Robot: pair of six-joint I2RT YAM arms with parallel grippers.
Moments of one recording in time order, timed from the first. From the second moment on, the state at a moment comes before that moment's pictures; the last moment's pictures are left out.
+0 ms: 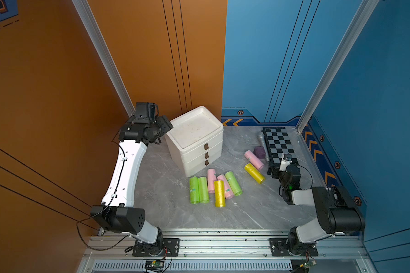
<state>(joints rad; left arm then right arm) -0.07 1.58 1.89 -1.01 -0.01 -0.68 0.01 1.54 0.36 0.85 0.08 0.05</state>
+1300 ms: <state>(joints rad) -0.06 2.01 2.33 -1.16 0.18 -0.33 0.01 1.54 0.36 0.85 0.08 0.05</state>
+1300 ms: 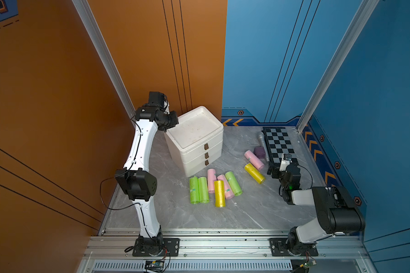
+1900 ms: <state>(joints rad) -0.10 2.09 2.44 -1.30 -0.04 -0.17 0.01 1.54 0.36 0.85 0.08 0.05</state>
